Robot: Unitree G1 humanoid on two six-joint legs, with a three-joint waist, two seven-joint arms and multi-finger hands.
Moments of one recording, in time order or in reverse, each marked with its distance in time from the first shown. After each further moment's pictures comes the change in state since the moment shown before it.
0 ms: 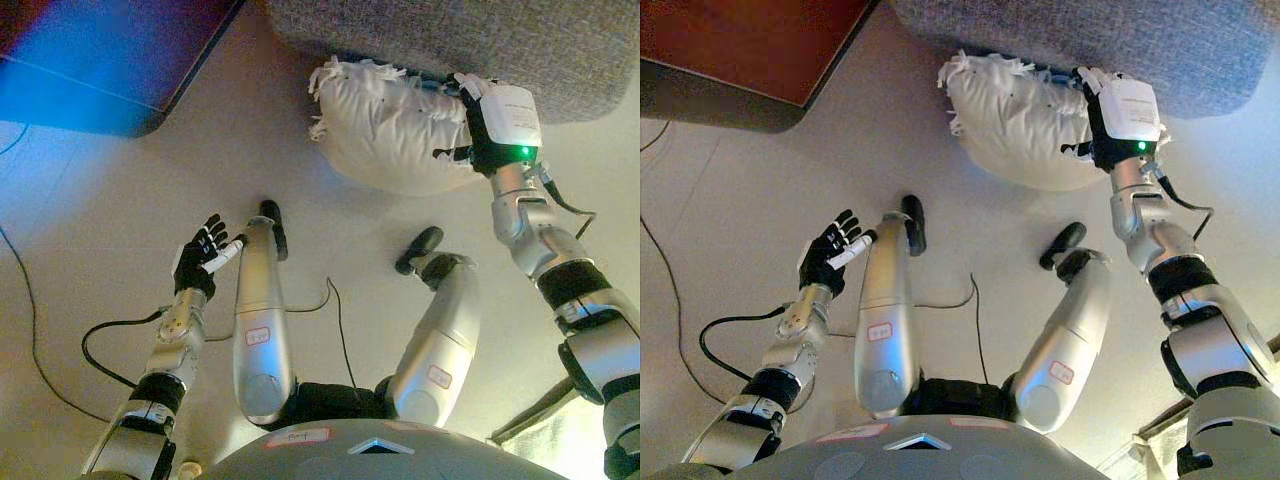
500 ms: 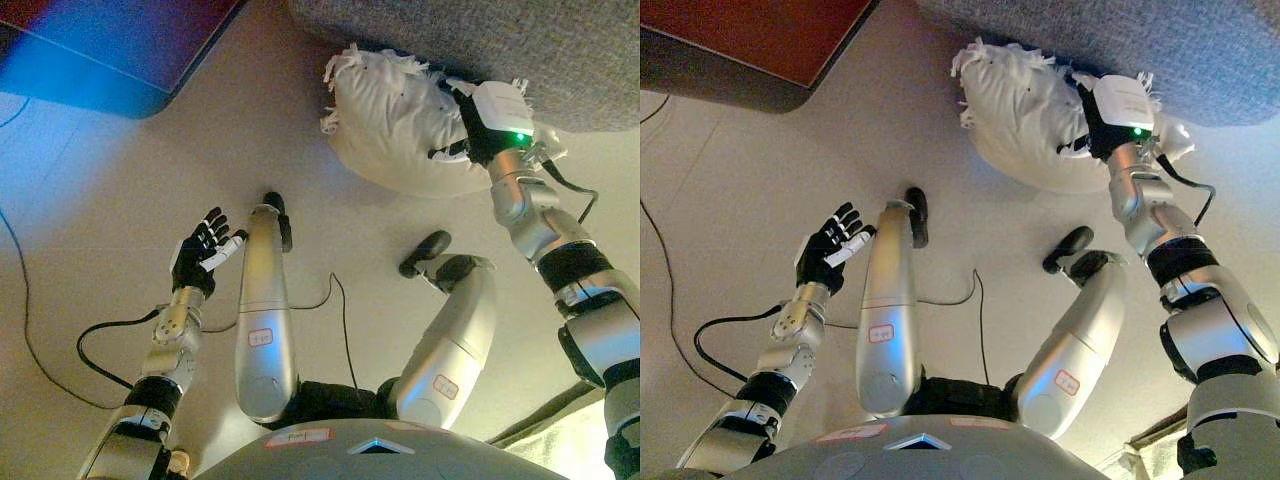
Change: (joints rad) left arm 0.029 0.018 0.001 -0.055 -0.021 -0.015 -0.037; right arm -0.089 0.001 0.036 0.061 0.079 0.057 0.136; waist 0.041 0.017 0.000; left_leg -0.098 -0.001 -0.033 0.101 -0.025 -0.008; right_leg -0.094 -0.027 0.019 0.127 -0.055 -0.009
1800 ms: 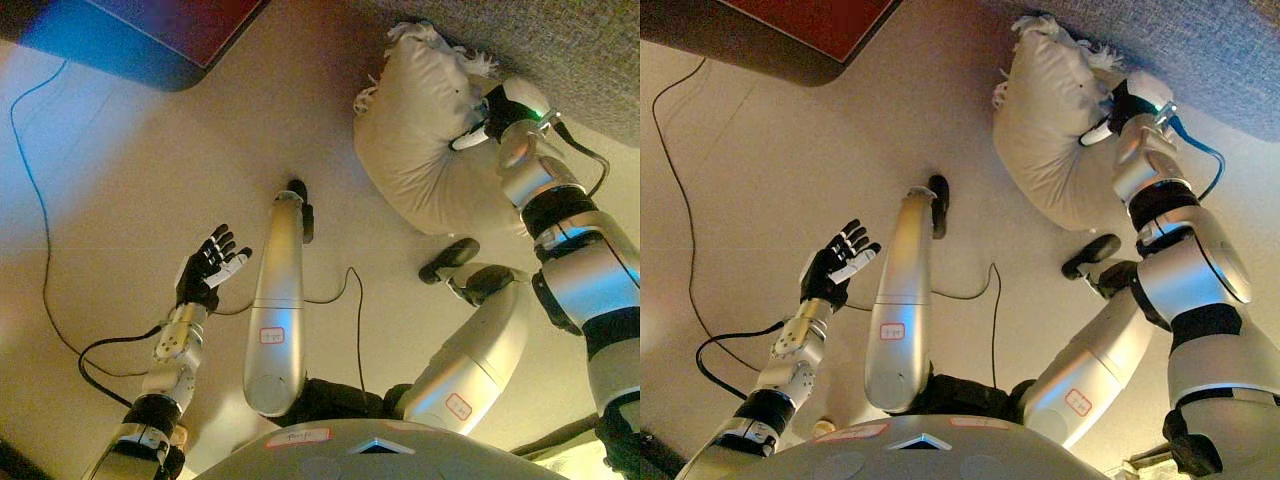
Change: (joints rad) left arm 0.082 -0.003 -0.018 -0.031 -0.008 -0.017 -0.033; right arm -0.287 0.139 0.070 0.341 0.261 0.310 0.203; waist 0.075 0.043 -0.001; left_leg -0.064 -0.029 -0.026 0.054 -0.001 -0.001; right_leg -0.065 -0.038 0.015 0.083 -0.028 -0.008
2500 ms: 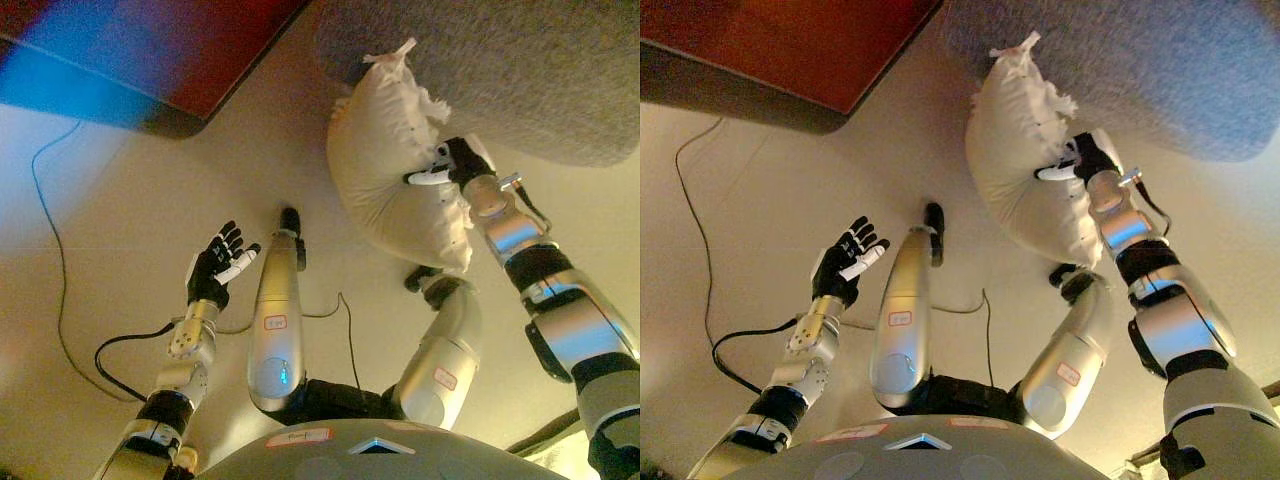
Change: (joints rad) left arm -0.040 -0.049 -0.025 -0.008 0.041 0.023 0.070; right arm 0.362 0.011 -0.153 -0.360 0.313 -0.104 0.000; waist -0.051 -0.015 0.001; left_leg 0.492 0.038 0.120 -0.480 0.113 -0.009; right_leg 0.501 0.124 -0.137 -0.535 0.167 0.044
